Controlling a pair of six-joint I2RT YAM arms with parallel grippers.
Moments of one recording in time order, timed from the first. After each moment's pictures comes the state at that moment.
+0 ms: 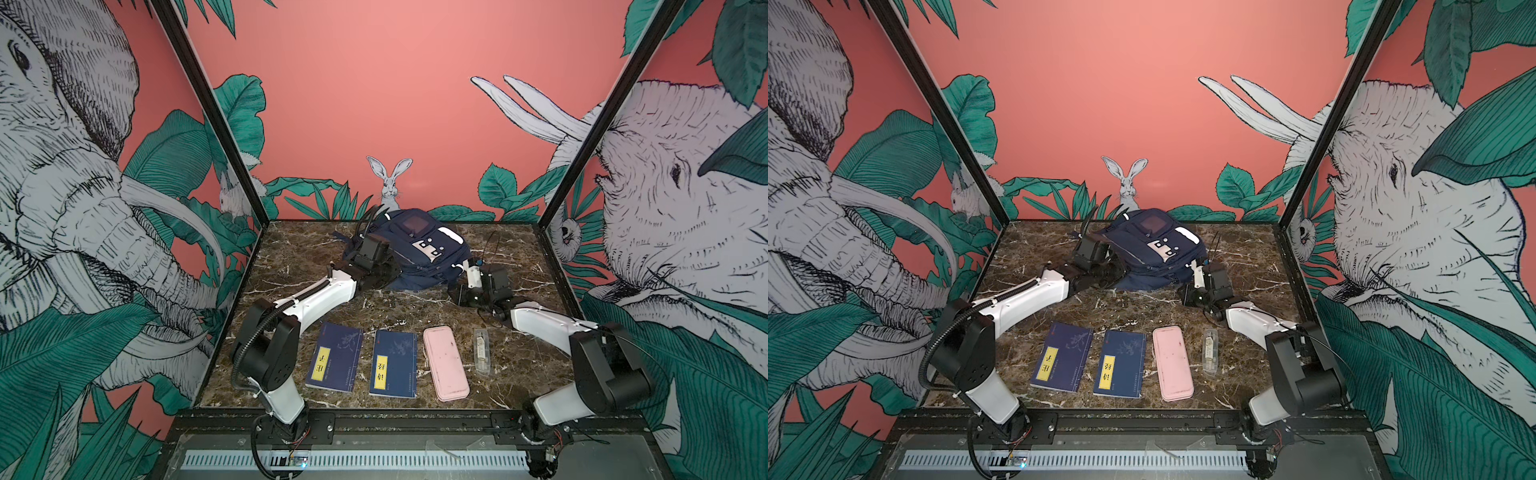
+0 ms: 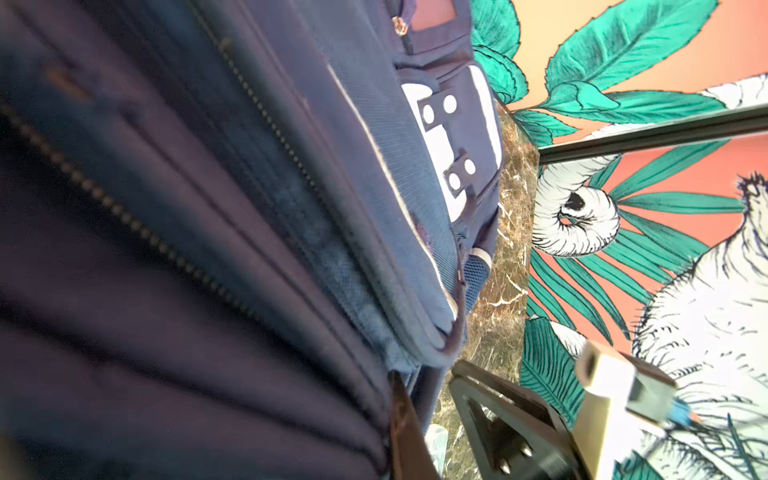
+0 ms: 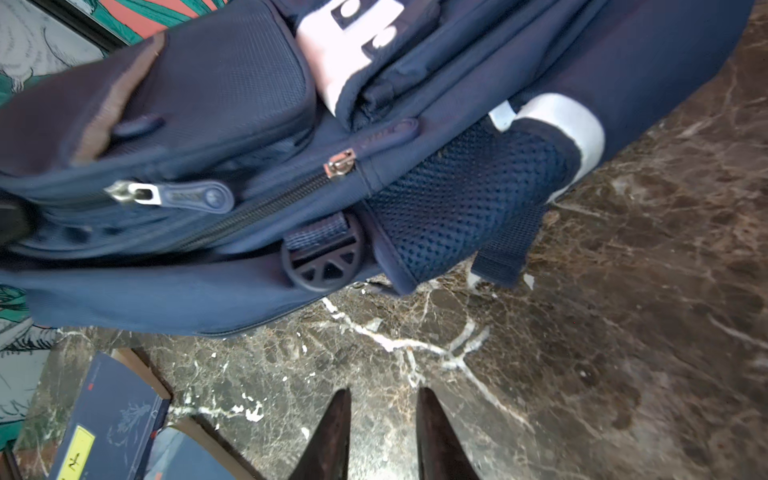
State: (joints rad) left arm -0.60 1.68 1.26 -0.27 0.17 -0.97; right arm 0.34 1.52 0.74 0.07 -0.31 0.40
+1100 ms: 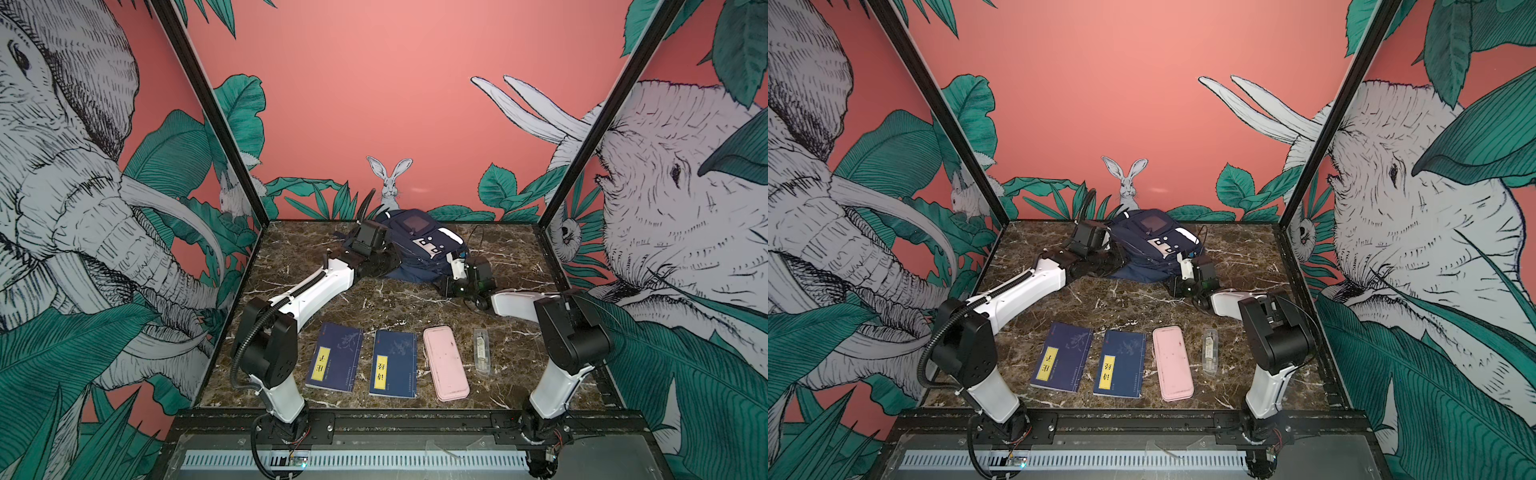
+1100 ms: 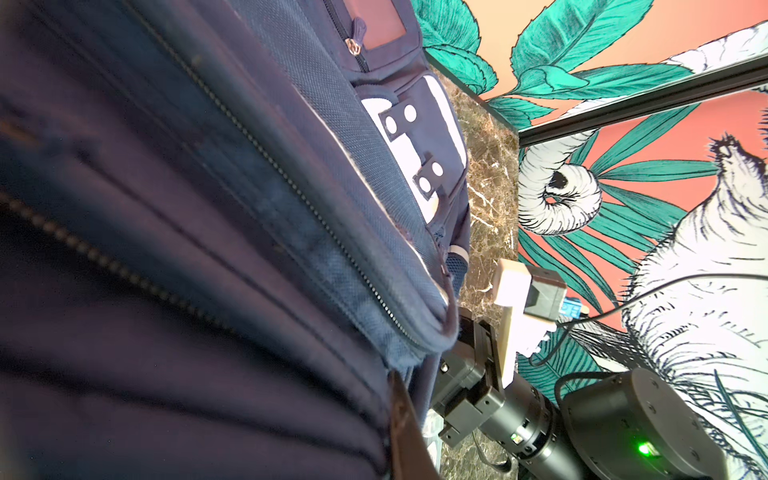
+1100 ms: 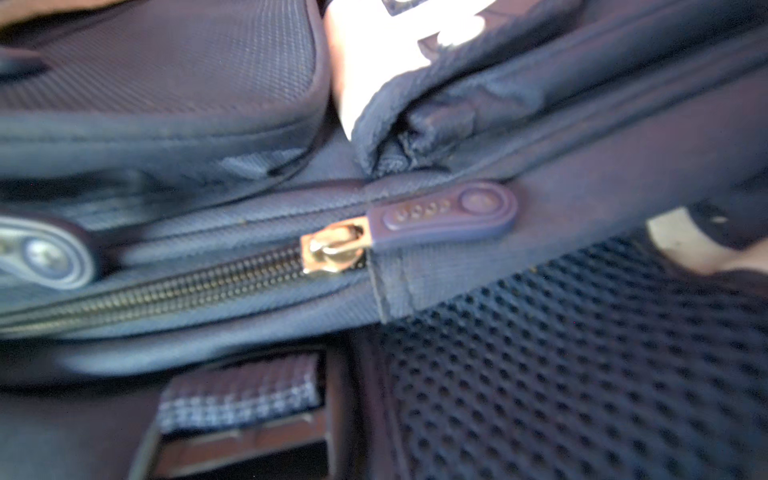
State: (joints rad) left arm -0.57 1.70 1.39 -0.39 0.22 -0.86; right arm 0.35 1.79 0.88 0.27 -0.40 0.33
